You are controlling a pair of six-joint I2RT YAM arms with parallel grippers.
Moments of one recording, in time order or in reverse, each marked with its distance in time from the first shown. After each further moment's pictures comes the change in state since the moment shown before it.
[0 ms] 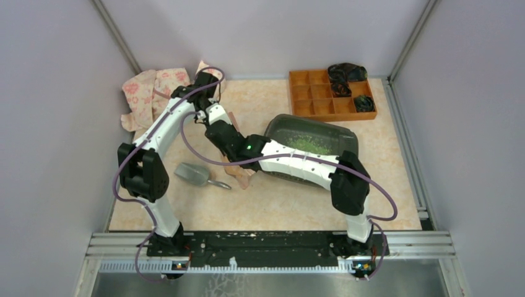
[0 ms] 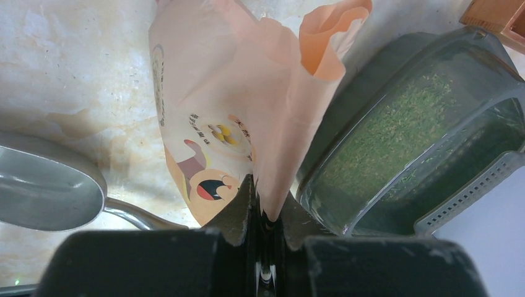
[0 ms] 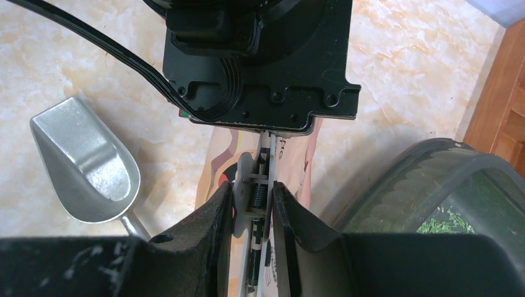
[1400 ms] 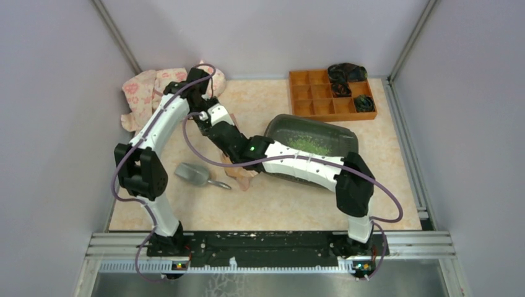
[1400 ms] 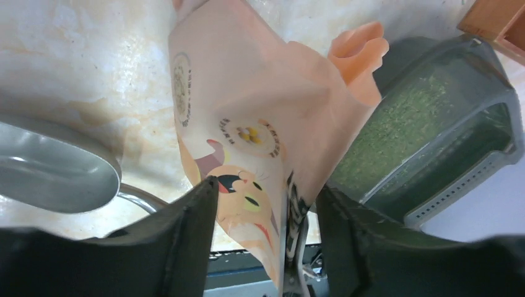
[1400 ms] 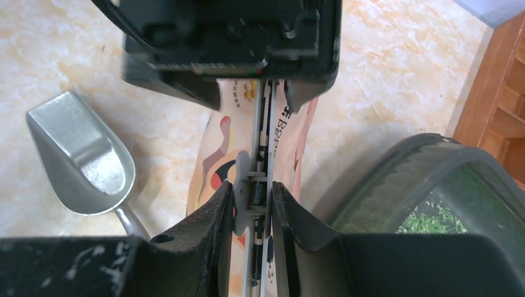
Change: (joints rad) left arm 0.058 0.024 0.069 -0.091 0.045 0.009; right arm 0.008 -0.035 -0.030 0.001 0.010 -0.009
